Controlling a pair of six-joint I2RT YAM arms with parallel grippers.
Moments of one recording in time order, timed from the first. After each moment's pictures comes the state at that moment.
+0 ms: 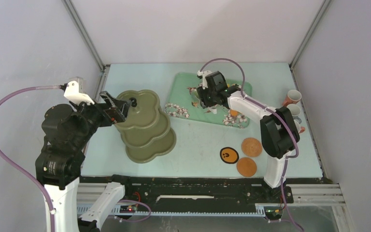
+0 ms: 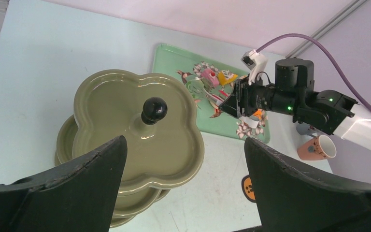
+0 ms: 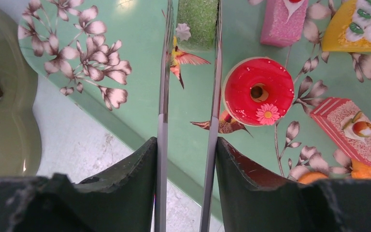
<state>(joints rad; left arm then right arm) -0.13 0.75 1.48 -0.95 0.11 -0.38 0.55 1.89 1.44 -0.35 -0.03 0.09</state>
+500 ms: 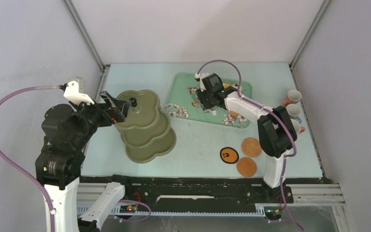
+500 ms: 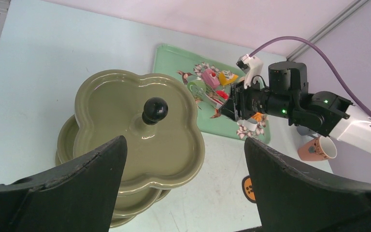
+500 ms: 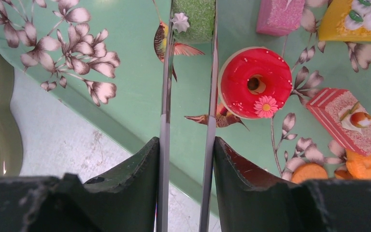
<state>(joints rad) -0.13 0.75 1.48 -0.95 0.11 -0.38 0.58 1.93 1.47 -0.40 0.06 0.08</state>
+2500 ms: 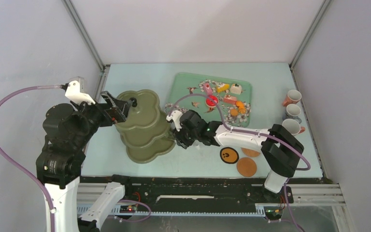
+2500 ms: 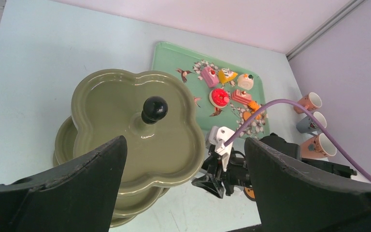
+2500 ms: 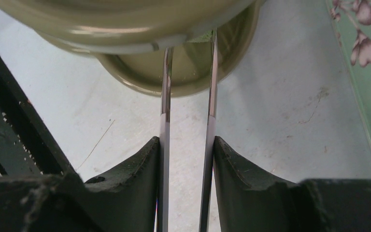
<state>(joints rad) -0.14 0.75 1.48 -0.94 0.11 -0.38 1.00 1.71 1.10 -0.17 -0.09 0.07</state>
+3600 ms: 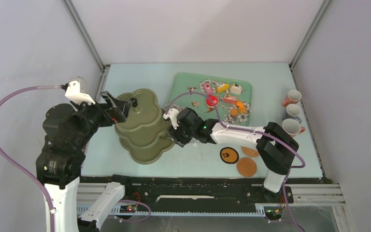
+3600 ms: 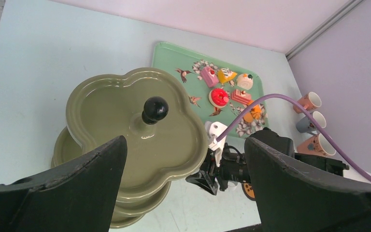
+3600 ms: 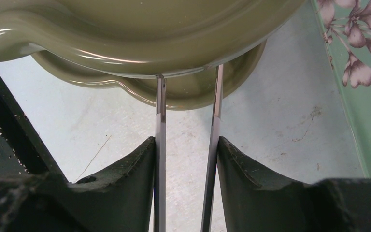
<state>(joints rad) -0.14 0.76 1.48 -0.94 0.11 -0.38 1.00 1.78 1.17 -0.17 -0.08 0.04</state>
